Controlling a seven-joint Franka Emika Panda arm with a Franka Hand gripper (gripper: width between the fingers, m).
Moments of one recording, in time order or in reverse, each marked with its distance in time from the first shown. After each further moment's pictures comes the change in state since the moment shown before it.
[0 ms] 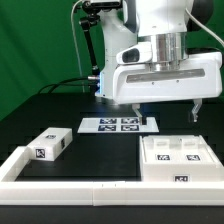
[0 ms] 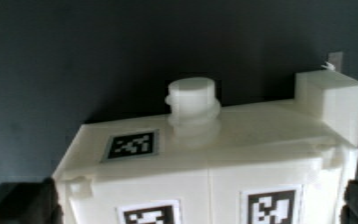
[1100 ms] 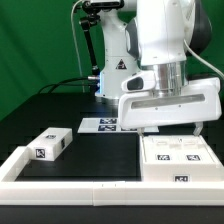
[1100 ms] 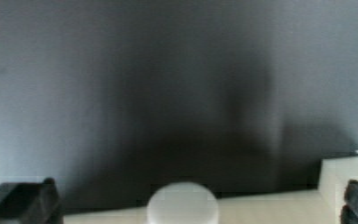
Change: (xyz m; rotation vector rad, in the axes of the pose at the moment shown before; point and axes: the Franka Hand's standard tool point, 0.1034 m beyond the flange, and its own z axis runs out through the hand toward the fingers) arm -0.023 -0.003 0.061 0.029 0.016 -0.049
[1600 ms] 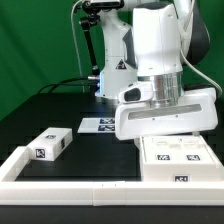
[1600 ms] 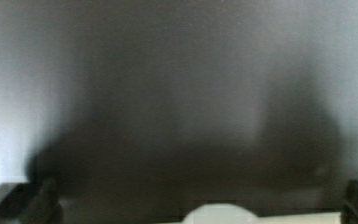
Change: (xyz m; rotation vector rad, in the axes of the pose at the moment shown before) arm 0.006 0.009 0.010 0.000 0.007 -0.061
